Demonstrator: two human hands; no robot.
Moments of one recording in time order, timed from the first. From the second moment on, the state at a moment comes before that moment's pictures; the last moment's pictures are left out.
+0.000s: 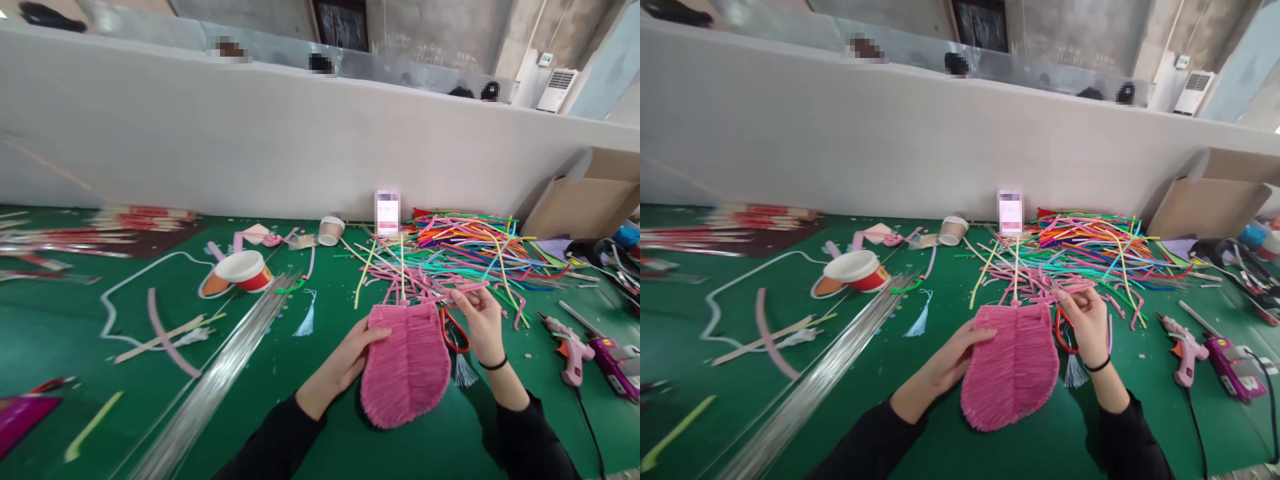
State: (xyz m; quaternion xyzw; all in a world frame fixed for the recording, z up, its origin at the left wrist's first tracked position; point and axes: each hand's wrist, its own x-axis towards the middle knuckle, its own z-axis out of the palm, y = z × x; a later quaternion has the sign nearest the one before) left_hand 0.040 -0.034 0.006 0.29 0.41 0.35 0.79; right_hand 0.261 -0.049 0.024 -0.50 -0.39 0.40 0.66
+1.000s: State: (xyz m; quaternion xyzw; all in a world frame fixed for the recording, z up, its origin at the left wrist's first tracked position) left_hand 0.060 -0.039 0.014 0.37 0.38 0.42 0.74; right_hand 0.252 -0.058 0.019 -0.49 -0.66 0.33 0.47
